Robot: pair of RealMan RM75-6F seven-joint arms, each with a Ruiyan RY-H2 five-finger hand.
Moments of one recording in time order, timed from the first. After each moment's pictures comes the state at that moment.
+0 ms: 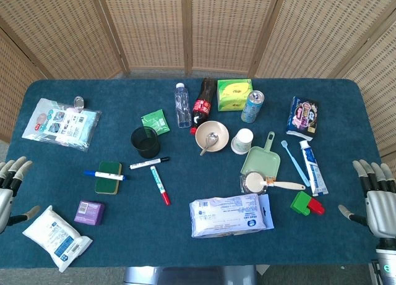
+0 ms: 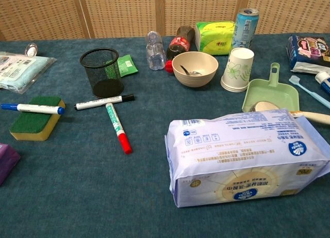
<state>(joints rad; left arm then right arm) -0.08 -1.03 0.00 -1.67 1.55 1.50 0.03 0.06 -1.11 0.10 -1.62 -1.47 1.52 -0.06</state>
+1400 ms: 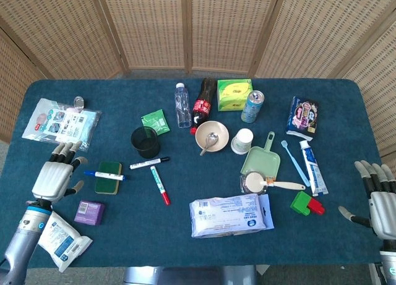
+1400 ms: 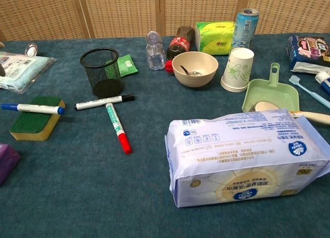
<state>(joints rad) -0.32 -1.29 -0.10 -1.54 1.40 1.21 0.28 0.05 -1.06 0.09 -1.64 -1.48 1.52 0.04</state>
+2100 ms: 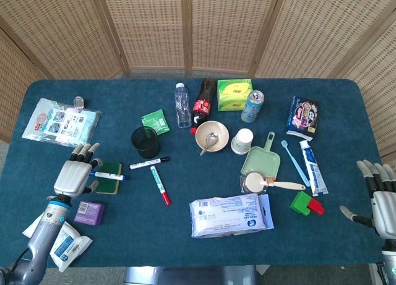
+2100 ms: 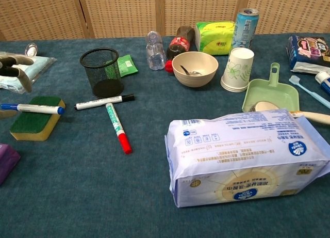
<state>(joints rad) -0.39 -1.40 -0.10 -1.48 1.30 1.13 0.38 0.05 -1.06 0.09 -1.64 -1.47 1.51 0.08</state>
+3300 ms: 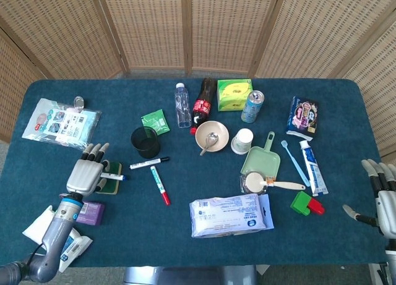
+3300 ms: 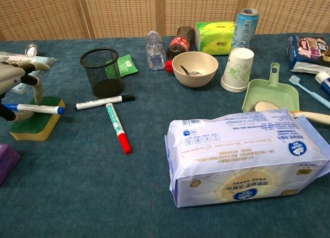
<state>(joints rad) -0.45 -1.48 -0.09 -1.45 1.24 1.13 0.50 0.05 -1.05 0.10 -1.63 -1.47 1.51 0.11</state>
